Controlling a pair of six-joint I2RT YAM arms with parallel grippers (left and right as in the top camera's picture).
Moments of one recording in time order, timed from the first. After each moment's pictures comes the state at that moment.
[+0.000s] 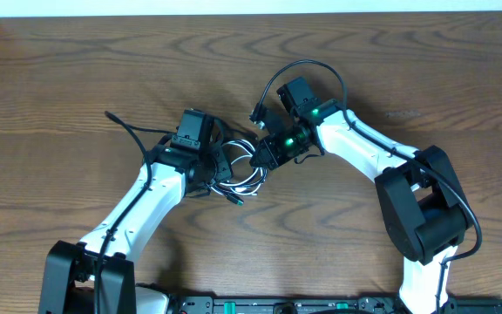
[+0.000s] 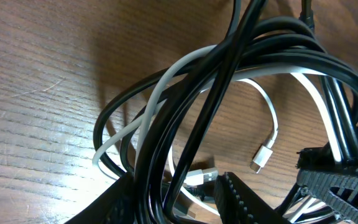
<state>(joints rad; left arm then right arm) -0.29 1.50 0.88 -0.61 0.17 -0.65 0.53 2.04 1.39 -0.60 -0.73 0.04</state>
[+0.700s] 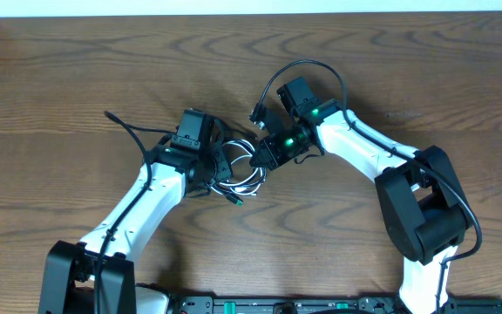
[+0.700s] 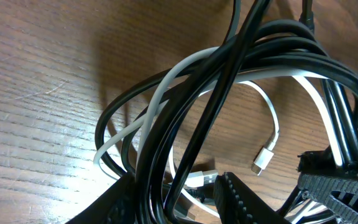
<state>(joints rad) -0.29 1.50 0.88 -0.60 0.16 -0.65 0.53 2.04 1.39 -0.60 -0.73 0.03</state>
